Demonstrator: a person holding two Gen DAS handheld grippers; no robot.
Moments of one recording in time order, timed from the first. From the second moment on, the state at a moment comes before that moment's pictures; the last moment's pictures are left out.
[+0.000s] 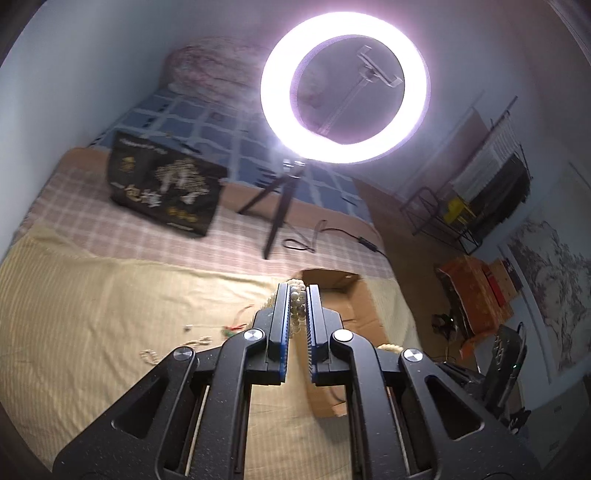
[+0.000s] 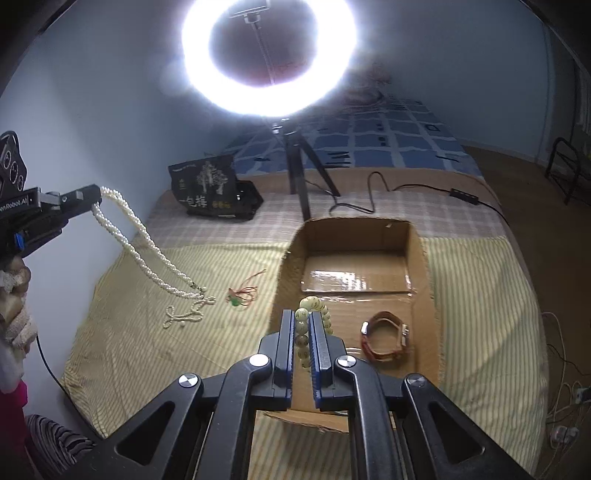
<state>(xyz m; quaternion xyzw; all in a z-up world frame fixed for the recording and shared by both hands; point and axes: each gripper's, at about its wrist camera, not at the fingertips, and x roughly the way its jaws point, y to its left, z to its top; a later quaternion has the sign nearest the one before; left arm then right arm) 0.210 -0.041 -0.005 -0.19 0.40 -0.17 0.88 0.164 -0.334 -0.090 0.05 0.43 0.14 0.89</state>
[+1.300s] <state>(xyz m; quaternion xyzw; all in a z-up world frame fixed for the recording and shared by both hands) 0.271 -0.169 -0.039 -0.15 0.45 -0.20 0.86 0.158 -0.378 -0.113 0.06 0.45 0.10 0.88</state>
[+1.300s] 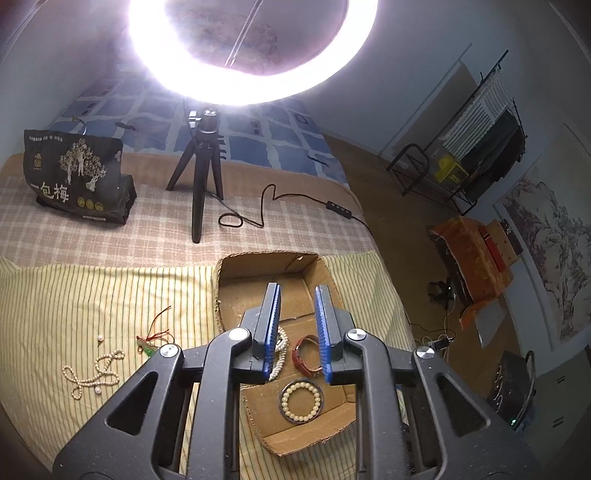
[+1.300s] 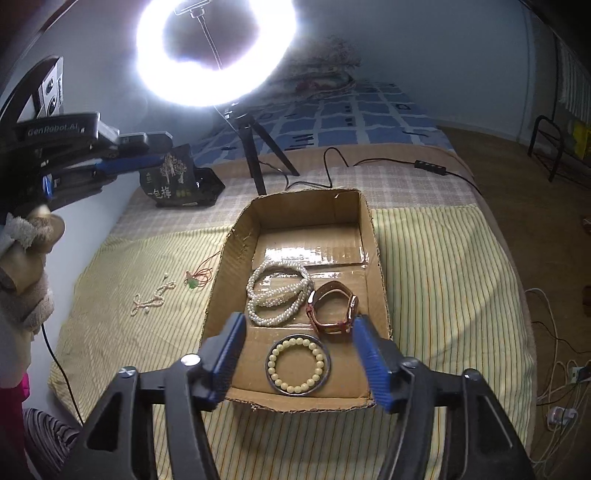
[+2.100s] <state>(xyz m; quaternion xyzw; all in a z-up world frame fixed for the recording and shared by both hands) 0.241 -0.070 -0.039 -0.11 0.43 -0.12 0.89 0.163 -0.336 -0.100 0.06 0.43 0.12 0.89</state>
